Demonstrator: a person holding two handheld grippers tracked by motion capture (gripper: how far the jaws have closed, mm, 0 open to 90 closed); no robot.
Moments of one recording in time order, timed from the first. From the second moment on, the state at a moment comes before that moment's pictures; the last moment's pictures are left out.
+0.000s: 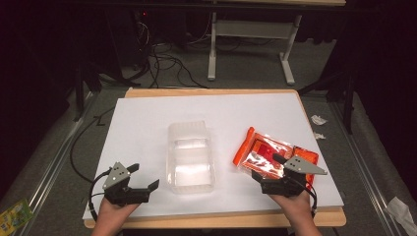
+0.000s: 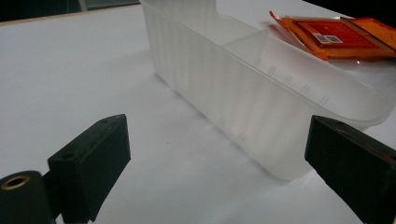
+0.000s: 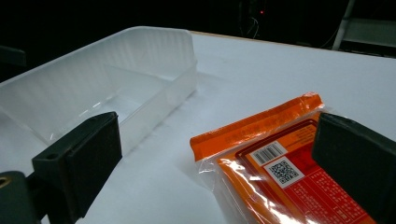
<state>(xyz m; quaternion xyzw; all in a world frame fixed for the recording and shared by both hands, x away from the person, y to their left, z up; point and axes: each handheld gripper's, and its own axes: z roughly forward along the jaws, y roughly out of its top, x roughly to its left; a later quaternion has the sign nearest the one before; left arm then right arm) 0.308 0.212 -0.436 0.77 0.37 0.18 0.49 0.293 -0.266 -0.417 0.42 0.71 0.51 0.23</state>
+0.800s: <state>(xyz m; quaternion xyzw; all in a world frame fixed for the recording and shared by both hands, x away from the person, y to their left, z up) 0.308 0.212 -0.435 0.77 0.37 0.18 0.49 0.285 -0.286 -0.415 0.44 0.69 0.52 0.24</state>
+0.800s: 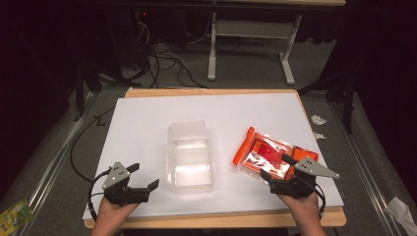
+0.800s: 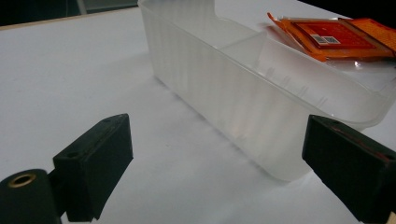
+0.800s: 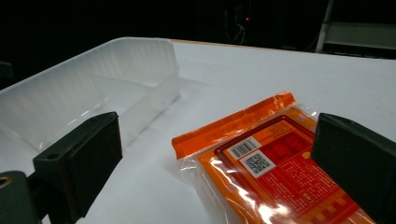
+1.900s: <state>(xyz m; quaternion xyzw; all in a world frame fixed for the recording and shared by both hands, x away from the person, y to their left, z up) 0.327 0.196 -0.429 0.77 0.36 0.17 0.50 0.262 -0.370 -0.451 0.61 0.62 0.42 0.26</state>
